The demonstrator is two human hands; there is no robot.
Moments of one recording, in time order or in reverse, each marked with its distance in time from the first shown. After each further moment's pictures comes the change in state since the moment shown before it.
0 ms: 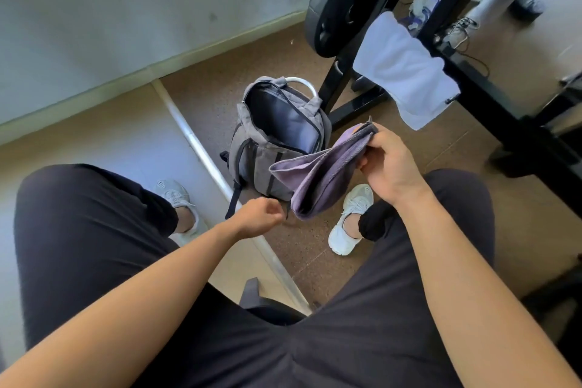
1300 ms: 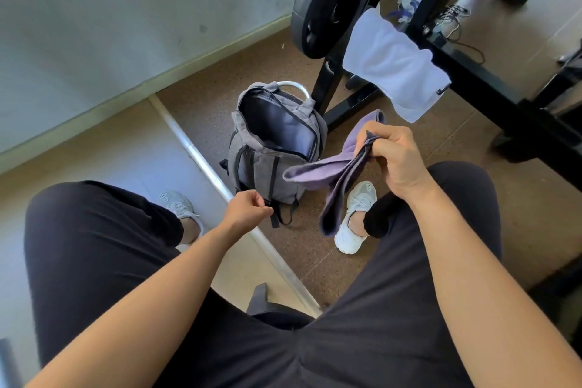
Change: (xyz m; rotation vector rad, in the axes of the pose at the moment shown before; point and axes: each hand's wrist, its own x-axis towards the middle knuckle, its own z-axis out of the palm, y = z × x) left_hand 0.003 -0.004 -0.011 -0.334 0.310 -0.216; right_hand -0.012 -0.009 -0.015 -0.377 0.033 -0.202
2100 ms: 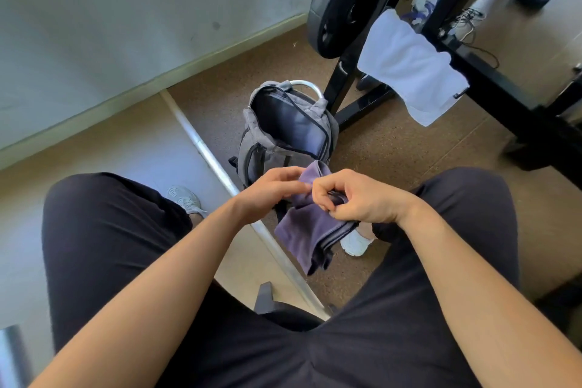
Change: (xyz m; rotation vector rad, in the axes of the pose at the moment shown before) left_hand -0.015 0.059 -0.023 -0.326 -0.461 0.297; right_hand -0.012 0.007 0.052 -0.316 -0.756 0.097
